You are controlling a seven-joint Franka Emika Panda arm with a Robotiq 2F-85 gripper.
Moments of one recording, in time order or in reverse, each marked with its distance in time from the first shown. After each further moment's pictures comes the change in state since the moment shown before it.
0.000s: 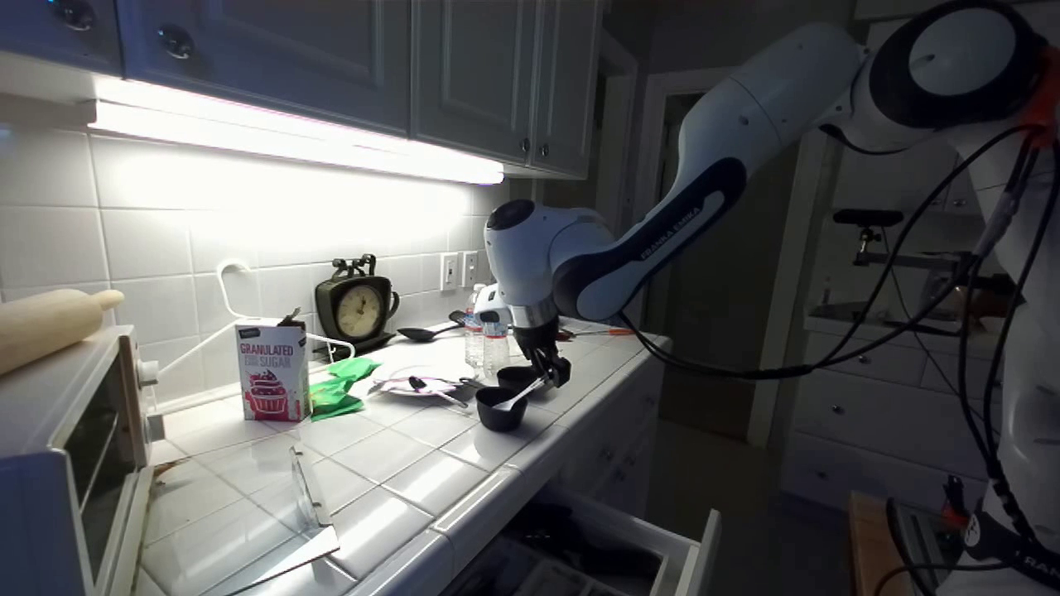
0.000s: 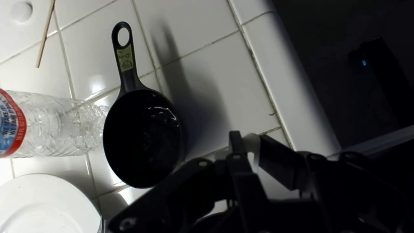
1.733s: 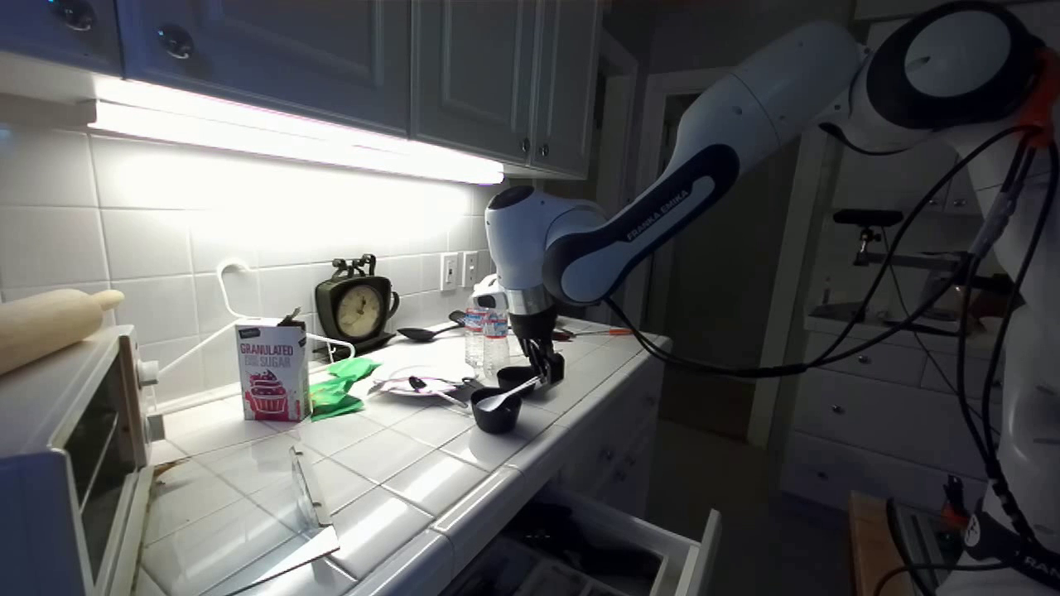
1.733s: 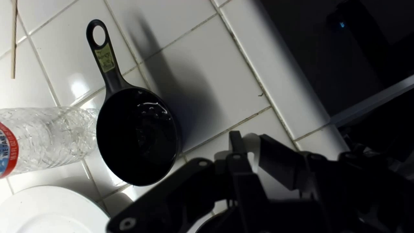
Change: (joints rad) arm -0.014 0.000 -0.006 0.038 0.154 0.000 0.000
